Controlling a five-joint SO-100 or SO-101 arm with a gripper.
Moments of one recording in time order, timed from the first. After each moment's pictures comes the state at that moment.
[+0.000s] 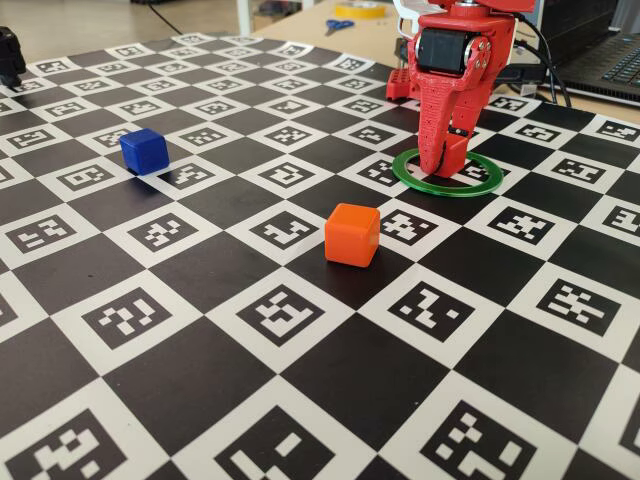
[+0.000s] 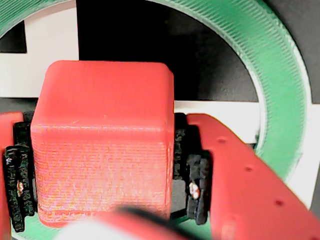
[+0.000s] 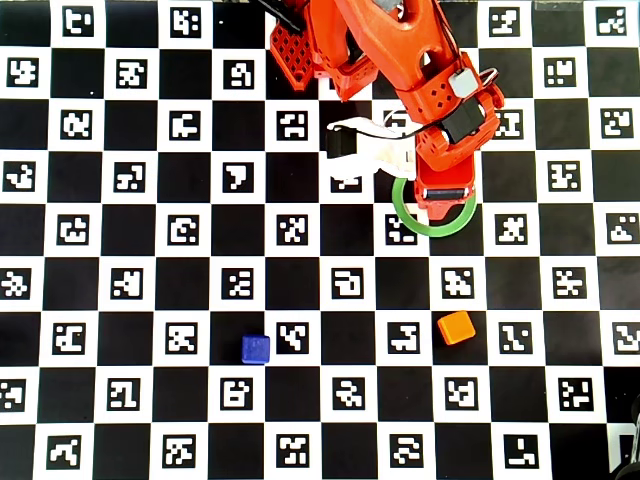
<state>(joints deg) -36.0 104.0 135.9 51.1 35.0</state>
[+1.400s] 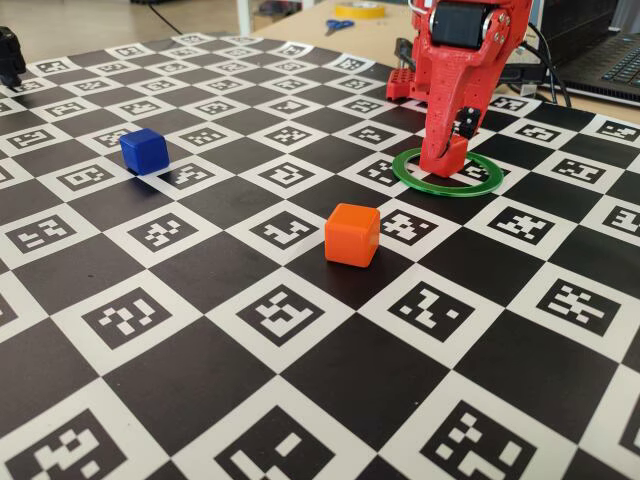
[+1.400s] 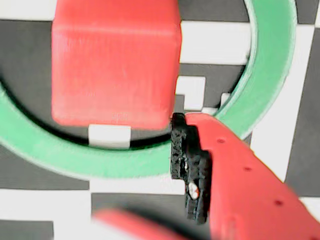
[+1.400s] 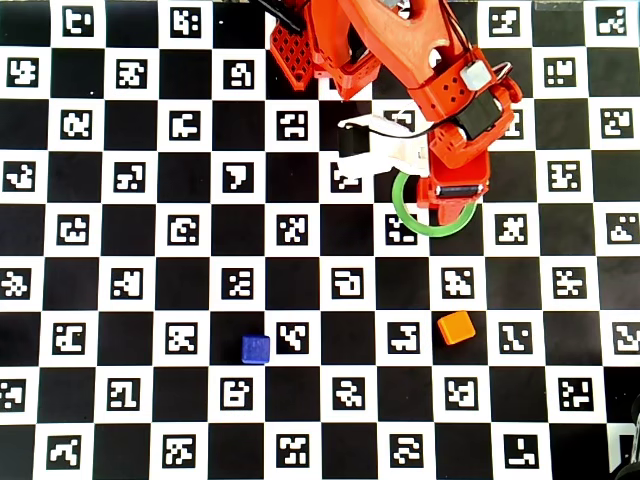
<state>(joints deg) -37.3 103.9 123.7 65.1 35.5</state>
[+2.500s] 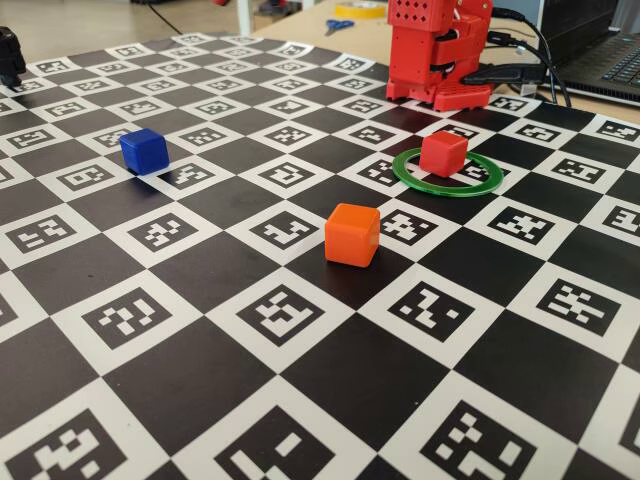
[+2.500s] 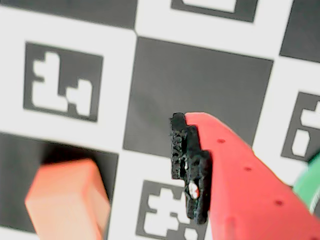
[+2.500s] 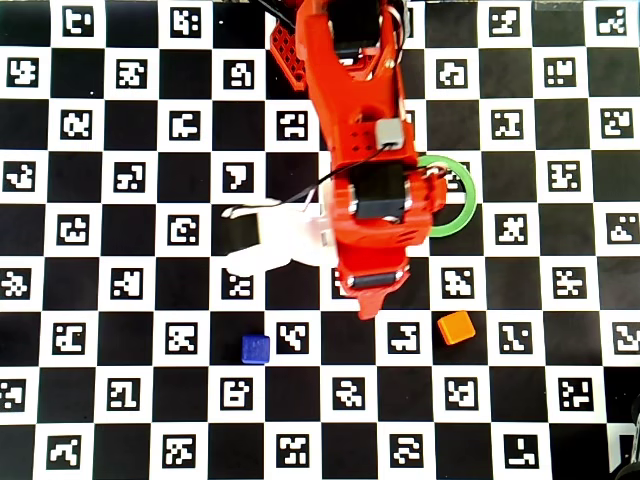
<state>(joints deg) 1.8 75.5 55.6 99.3 -9.8</state>
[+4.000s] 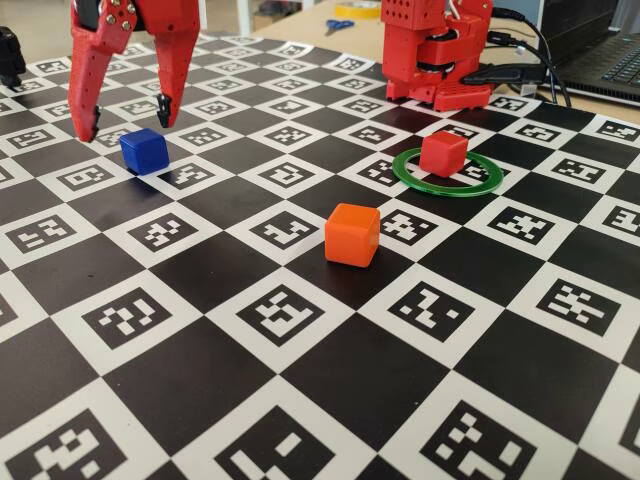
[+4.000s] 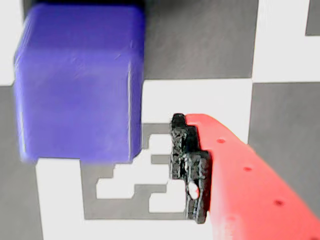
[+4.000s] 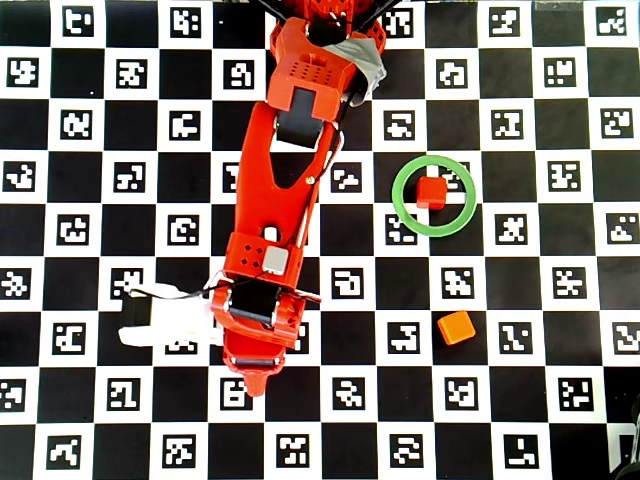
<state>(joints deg) 15.1 44.1 44.9 84.2 -14.2</state>
